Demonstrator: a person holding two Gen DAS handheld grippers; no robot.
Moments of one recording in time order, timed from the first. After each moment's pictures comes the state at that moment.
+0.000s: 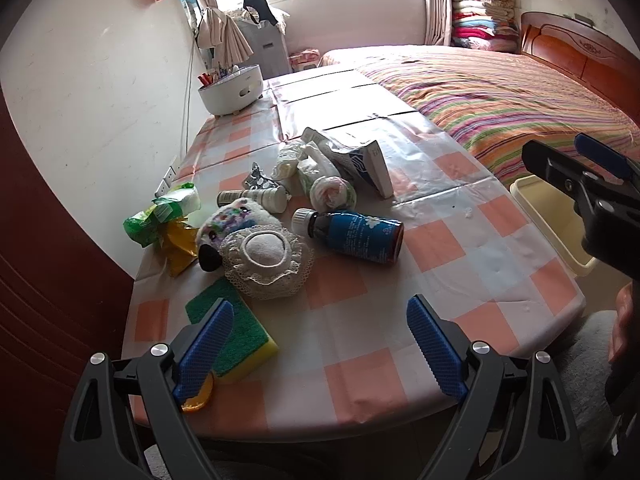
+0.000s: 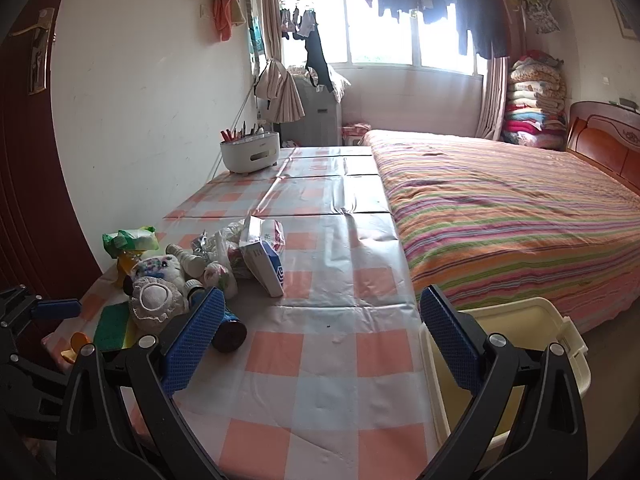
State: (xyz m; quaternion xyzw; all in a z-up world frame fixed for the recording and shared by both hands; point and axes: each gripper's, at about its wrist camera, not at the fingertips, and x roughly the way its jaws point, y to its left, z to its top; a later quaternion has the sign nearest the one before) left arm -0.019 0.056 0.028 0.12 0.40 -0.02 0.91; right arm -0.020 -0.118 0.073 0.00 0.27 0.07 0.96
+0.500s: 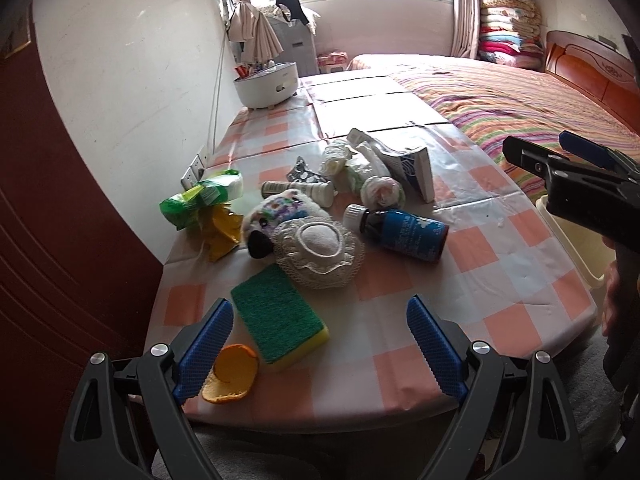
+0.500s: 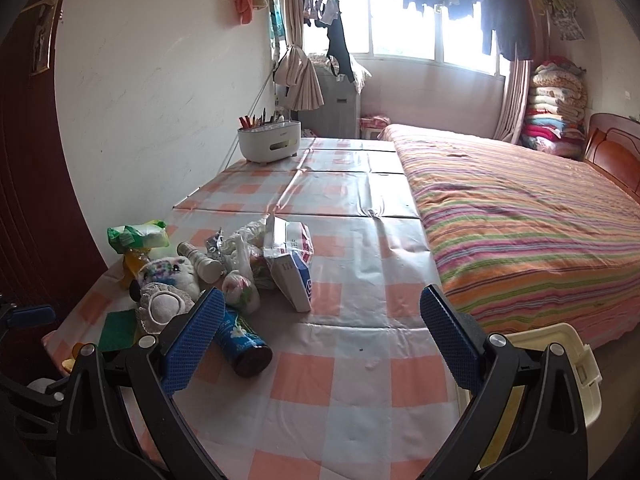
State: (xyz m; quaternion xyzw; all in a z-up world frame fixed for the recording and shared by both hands) left arm -0.027 0.101 0.037 0.09 0.40 0.02 0.91; right arm 0.021 -0.075 0.075 -0.03 0.29 0.09 0.95
